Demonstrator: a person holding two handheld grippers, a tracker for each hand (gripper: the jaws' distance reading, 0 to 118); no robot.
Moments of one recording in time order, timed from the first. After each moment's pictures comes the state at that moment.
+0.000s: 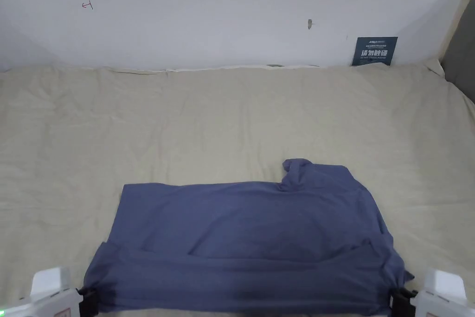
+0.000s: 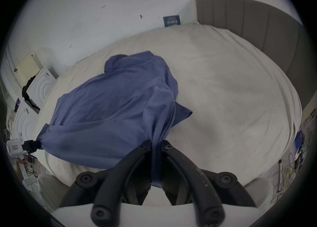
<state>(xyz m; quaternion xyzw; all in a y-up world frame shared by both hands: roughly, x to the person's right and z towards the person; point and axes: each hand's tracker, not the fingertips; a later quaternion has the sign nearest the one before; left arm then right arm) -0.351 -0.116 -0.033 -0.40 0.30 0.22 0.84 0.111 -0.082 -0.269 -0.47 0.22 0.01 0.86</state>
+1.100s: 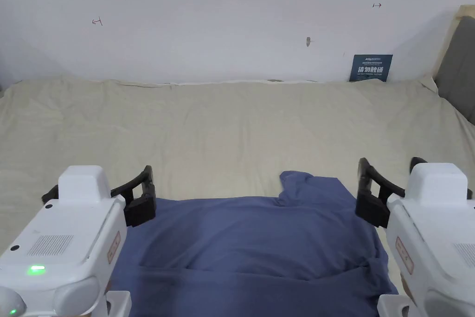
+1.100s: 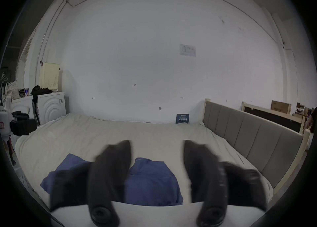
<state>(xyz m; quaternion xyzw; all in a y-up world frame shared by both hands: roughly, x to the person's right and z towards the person) -0.251 0.047 -0.081 -0.09 0.31 0.00 0.95 0.077 0.073 -0.257 -0.06 0.24 0.06 0.97</state>
